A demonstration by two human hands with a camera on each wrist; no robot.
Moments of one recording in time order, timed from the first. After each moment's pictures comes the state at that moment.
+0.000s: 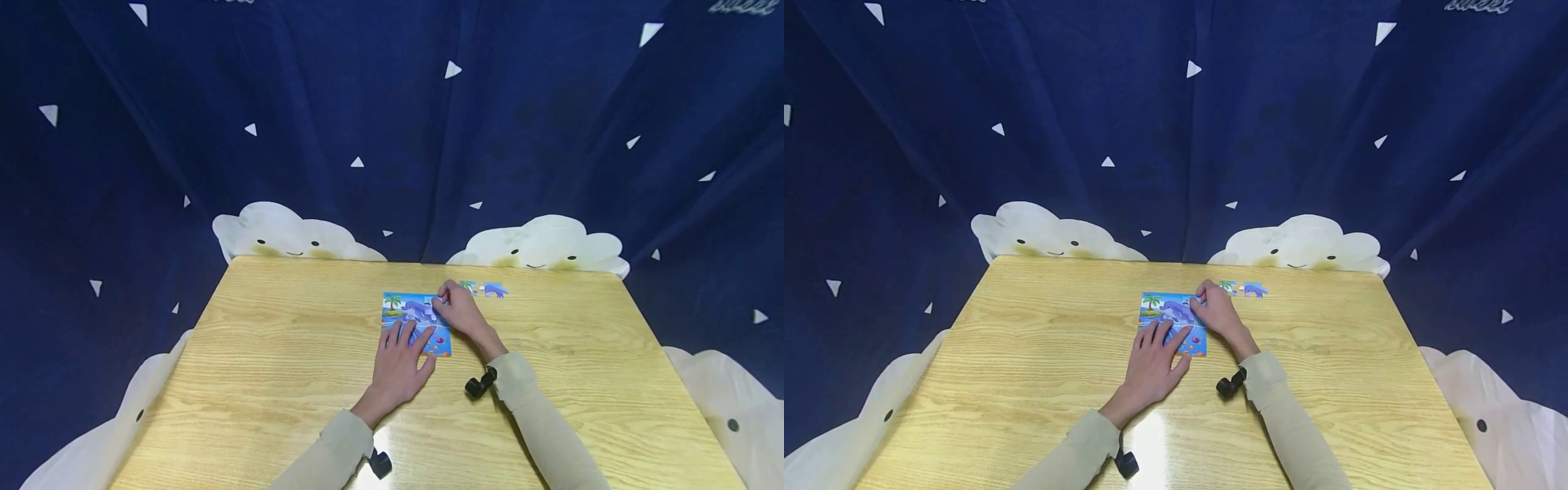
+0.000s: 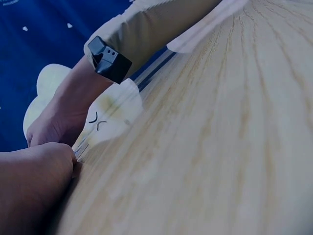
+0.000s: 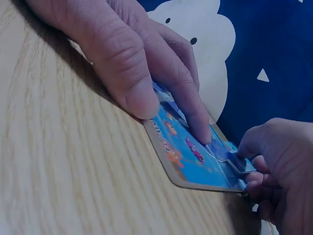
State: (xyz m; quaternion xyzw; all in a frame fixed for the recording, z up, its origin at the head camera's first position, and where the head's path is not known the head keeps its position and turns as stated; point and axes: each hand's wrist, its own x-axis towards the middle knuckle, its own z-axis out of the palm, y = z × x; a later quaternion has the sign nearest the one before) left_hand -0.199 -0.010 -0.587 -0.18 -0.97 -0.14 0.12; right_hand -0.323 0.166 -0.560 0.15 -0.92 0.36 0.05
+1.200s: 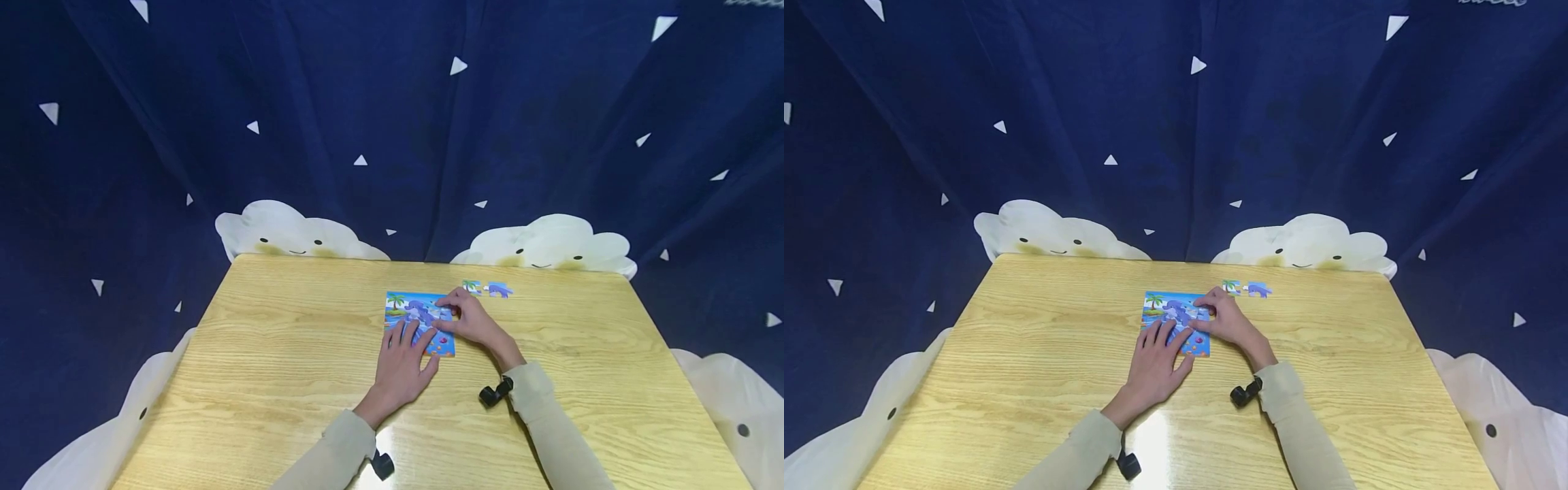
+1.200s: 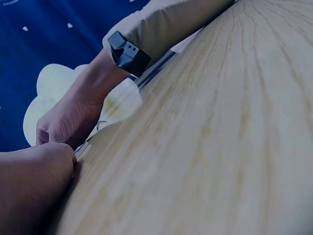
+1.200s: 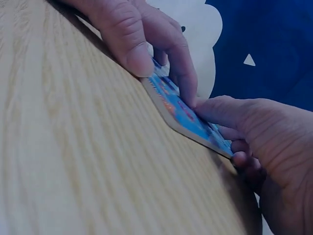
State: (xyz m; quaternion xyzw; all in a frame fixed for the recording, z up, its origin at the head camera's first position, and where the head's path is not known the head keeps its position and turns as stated) left_hand -0.199 -0.011 -0.588 -0.18 -0.96 -0.15 0.13; right_hand -0.313 0.191 -0.570 0.30 -0.88 0.36 0.03
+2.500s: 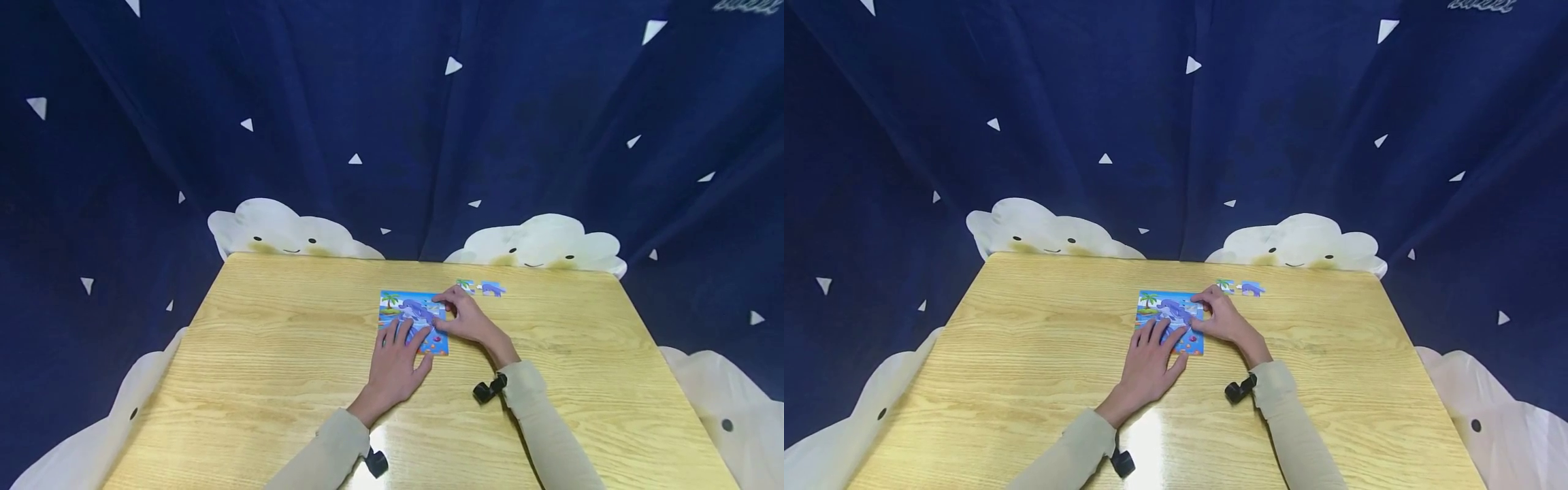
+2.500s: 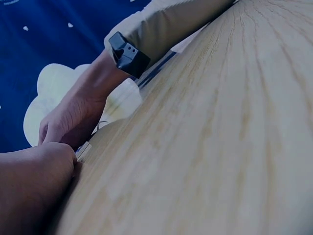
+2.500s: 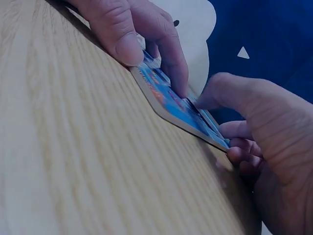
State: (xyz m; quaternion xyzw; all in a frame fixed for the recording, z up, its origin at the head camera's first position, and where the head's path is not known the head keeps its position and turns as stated) left_hand -0.200 -0.011 -0.589 -0.19 -0.96 -0.16 0.14; right_hand -0.311 0.195 -0.564 0.30 -0.88 0.36 0.02
